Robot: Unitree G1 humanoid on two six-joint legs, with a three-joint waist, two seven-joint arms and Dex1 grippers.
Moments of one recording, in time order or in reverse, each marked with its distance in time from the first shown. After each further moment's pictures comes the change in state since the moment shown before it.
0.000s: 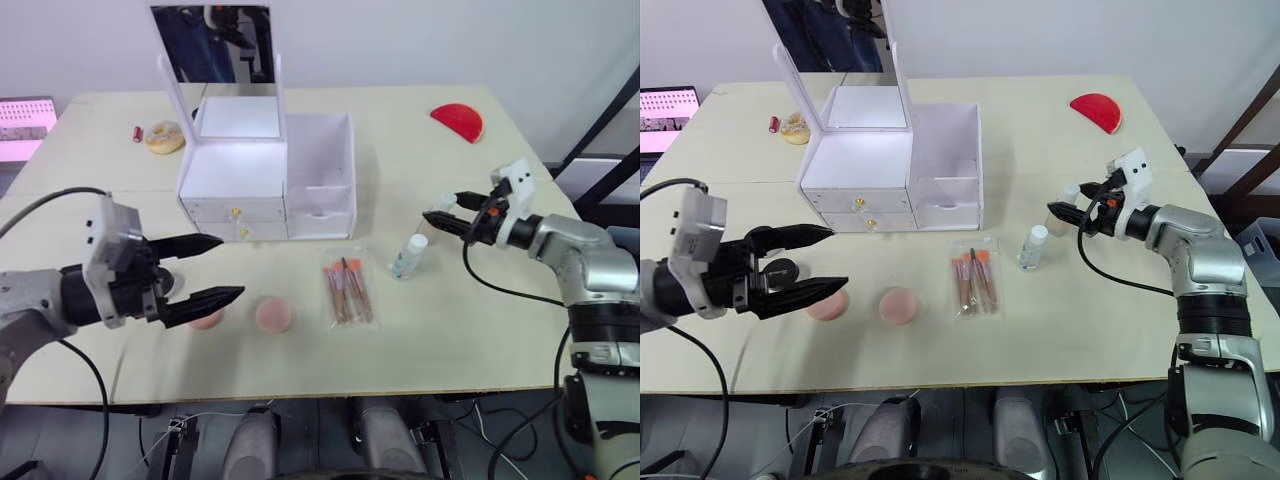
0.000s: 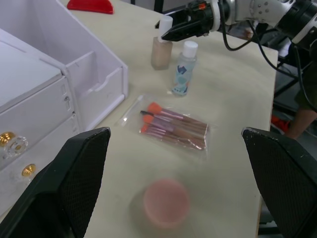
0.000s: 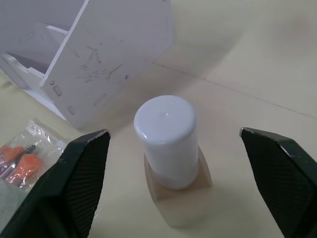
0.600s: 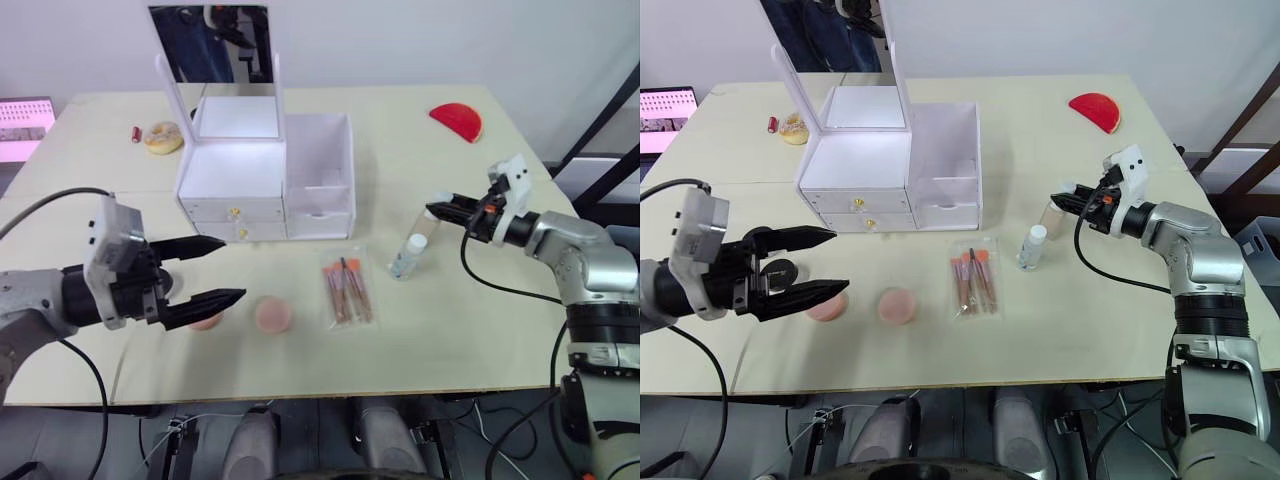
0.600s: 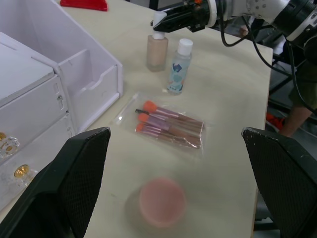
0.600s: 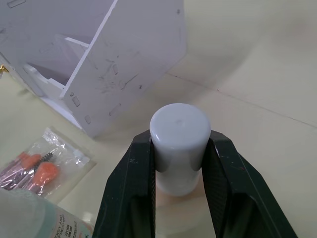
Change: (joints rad) left arm 0.006 0.014 -0.002 0.001 -0.005 -0.001 -0.011; right arm 0.004 0.005 -0.006 -0.063 0.018 0.036 0.000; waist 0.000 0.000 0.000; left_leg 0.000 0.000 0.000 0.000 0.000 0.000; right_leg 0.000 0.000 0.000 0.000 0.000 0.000
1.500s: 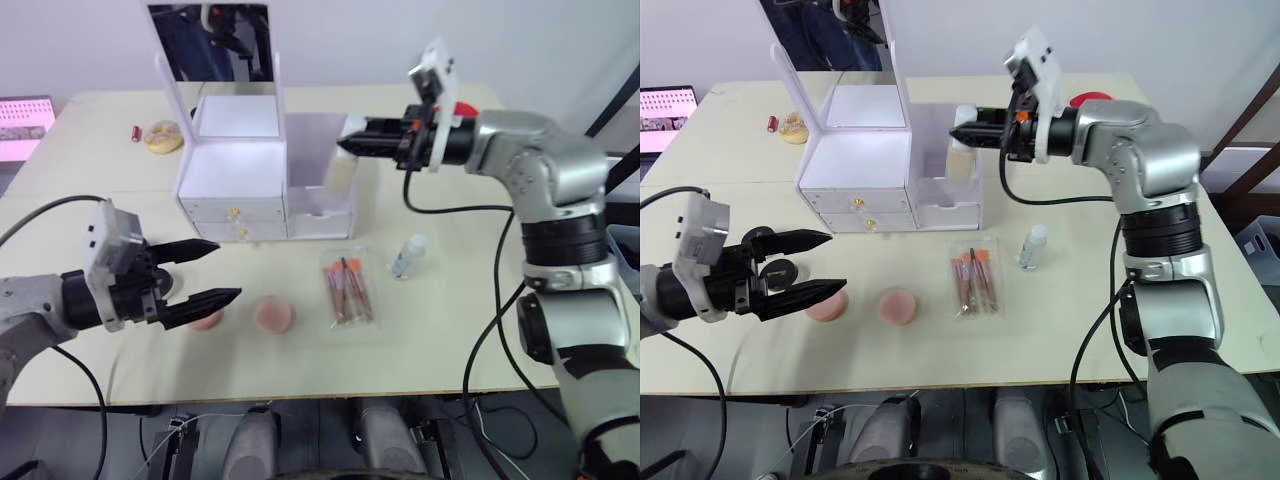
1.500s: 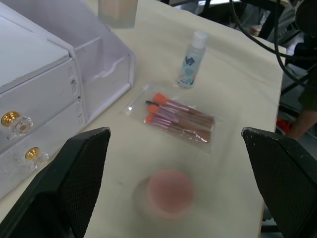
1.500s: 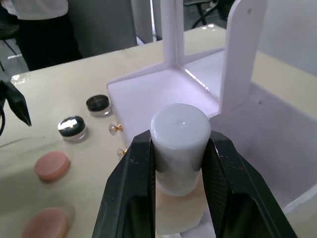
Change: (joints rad) left arm 0.035 -0.014 0.000 0.017 0.023 -0.012 0.024; right arm -0.495 0.176 0.257 0.019 0.028 0.145 0.119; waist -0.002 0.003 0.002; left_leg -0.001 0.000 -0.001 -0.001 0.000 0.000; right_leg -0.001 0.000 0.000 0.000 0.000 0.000
